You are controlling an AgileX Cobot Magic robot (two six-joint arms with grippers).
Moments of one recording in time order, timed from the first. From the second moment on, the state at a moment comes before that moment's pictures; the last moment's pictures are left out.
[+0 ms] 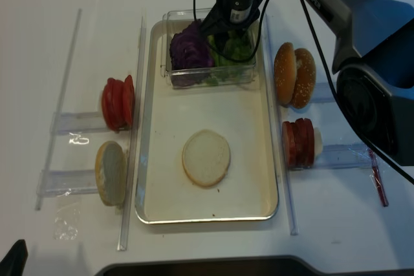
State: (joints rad) left arm 0.04 -0.02 -0.49 0.05 1.17 -0.05; right arm 0.49 2.34 -2.17 0.06 1.20 -0.10
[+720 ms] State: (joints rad) left arm 0.04 -0.02 -0.49 0.05 1.17 -0.05; right arm 0.49 2.34 -2.17 0.05 1.20 -0.10
